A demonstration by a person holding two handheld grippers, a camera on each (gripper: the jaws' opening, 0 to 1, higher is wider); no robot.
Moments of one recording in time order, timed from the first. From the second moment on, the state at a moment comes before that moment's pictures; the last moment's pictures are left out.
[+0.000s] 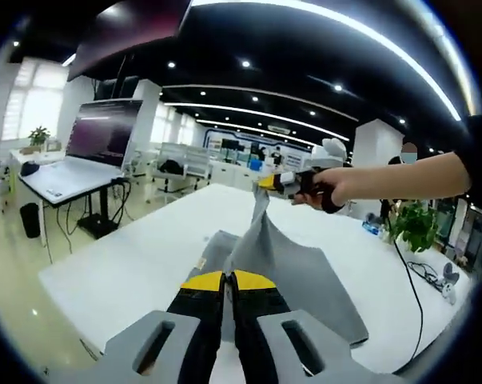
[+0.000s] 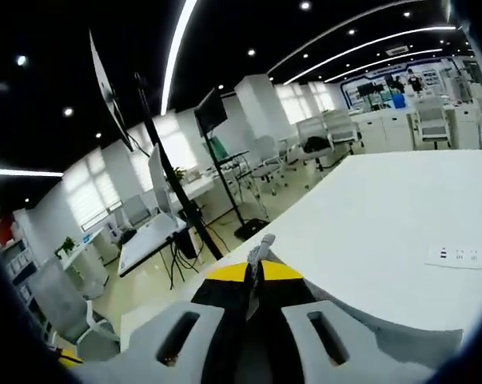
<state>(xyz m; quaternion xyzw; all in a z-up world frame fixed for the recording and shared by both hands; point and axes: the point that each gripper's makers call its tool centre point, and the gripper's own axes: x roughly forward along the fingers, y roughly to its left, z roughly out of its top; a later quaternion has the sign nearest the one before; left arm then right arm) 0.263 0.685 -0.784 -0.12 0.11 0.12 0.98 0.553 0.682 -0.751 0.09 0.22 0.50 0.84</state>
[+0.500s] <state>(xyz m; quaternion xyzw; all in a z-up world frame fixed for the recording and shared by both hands) 0.270 0.732 -0.857 -0.14 0.18 0.18 0.96 0.563 0.730 -0.825 0.03 0.24 0.50 0.83</state>
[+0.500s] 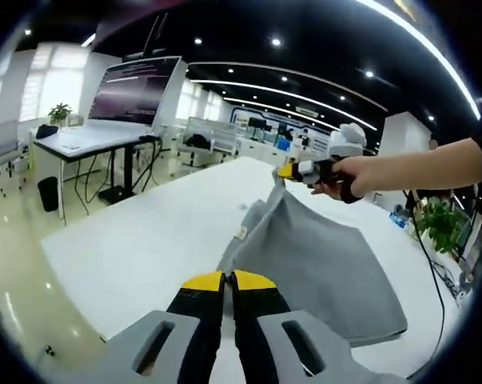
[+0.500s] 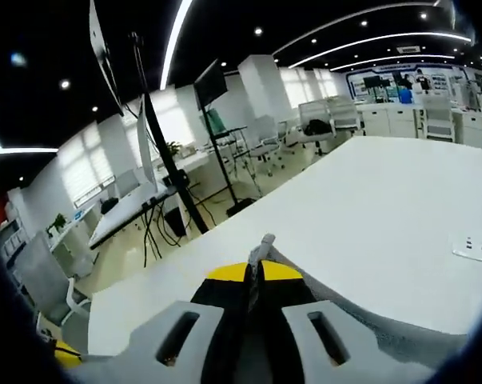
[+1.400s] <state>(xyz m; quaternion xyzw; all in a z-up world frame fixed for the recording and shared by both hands) 0.284 0.735 -0.886 -0.10 0.25 0.18 0.95 0.568 0.717 -0.856 0.01 0.25 0.53 0.81</state>
